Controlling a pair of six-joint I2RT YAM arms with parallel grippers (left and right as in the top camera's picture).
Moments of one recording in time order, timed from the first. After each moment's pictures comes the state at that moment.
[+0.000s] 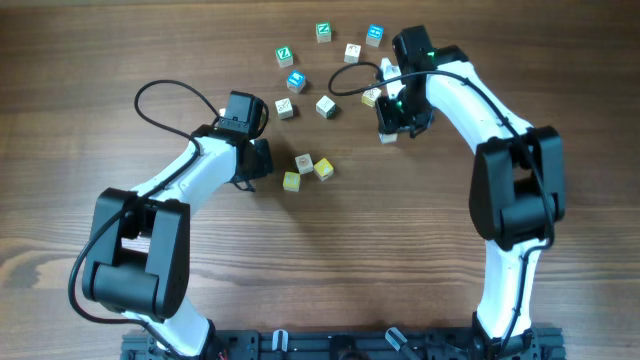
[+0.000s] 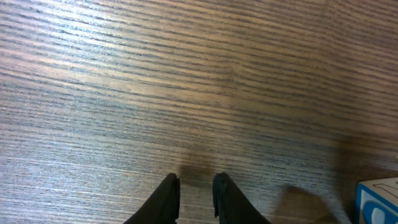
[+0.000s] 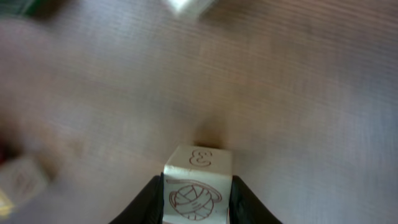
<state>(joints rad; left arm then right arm) -0.25 1.82 1.05 -0.54 -0.06 -0.45 0.26 2.18 1.72 -1.01 -0.18 0.00</state>
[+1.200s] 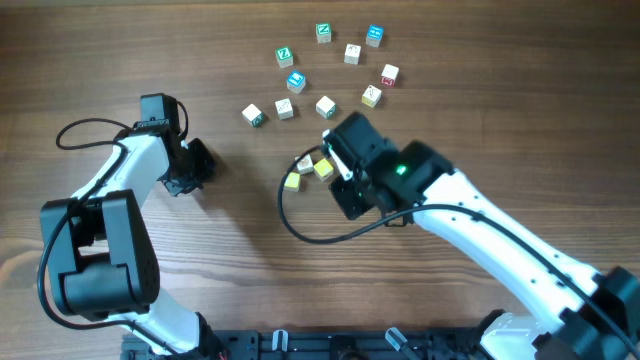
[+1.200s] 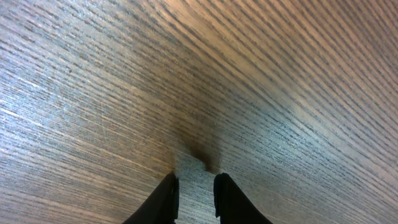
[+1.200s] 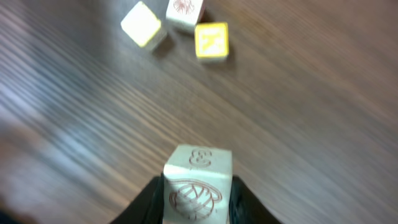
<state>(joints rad) 0.12 1.82 1.05 -0.64 0.11 -0.52 0.75 1.56 1.24 -0.91 0.02 0.13</state>
